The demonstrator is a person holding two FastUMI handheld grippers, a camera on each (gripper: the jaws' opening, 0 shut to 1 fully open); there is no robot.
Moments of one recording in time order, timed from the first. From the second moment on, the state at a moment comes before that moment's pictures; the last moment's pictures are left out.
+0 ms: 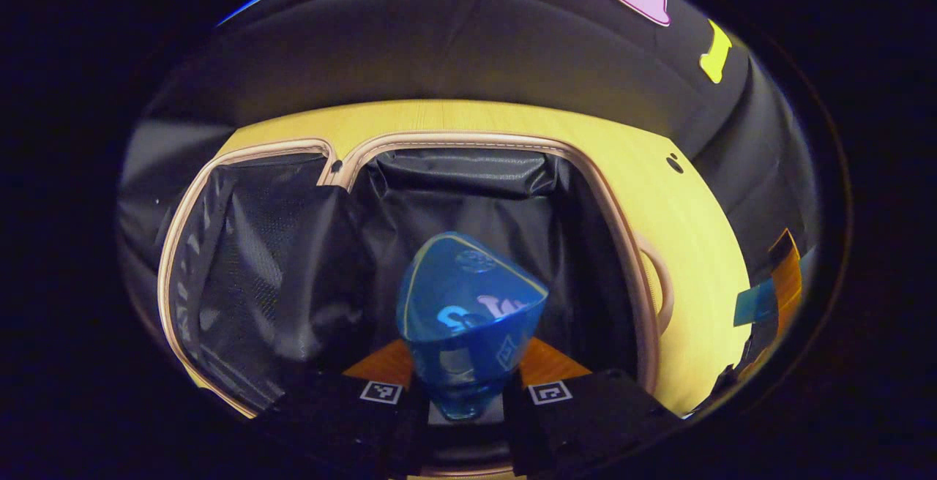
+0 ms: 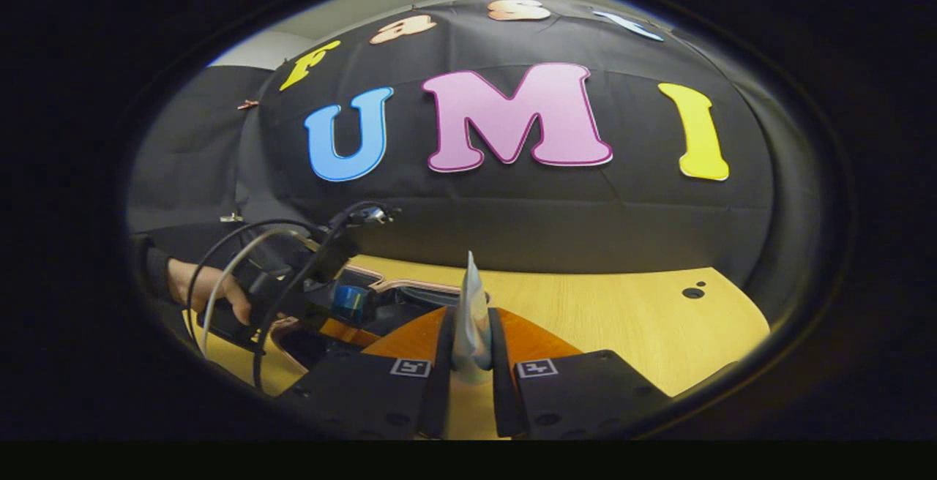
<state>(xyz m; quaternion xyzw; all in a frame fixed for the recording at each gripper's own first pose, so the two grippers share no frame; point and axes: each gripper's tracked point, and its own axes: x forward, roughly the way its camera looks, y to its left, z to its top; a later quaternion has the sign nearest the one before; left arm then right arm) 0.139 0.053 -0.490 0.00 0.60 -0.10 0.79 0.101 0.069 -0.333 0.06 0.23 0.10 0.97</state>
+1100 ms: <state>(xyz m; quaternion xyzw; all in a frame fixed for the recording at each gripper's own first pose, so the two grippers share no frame) 0.156 0.152 -0.300 0.10 0.34 0.01 0.94 0.120 0.173 -0.394 0.09 0.34 0.13 0.93</state>
